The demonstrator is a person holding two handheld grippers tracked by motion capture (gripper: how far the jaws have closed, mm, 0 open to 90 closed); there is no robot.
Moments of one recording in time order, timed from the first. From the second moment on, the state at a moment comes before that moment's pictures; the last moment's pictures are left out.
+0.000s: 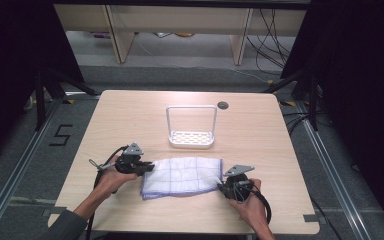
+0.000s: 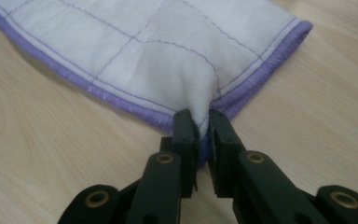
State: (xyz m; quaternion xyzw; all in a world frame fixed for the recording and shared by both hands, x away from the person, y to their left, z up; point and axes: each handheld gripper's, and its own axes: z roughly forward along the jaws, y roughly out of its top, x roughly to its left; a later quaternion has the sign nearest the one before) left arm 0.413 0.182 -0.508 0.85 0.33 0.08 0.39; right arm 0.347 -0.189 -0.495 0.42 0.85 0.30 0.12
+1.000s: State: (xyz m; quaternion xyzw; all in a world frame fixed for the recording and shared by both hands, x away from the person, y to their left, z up) left arm 0.272 0.155 -0.511 0.83 0.30 -0.02 0.47; right arm 0.438 -0.128 -0.474 0.34 0.88 0.31 0.09
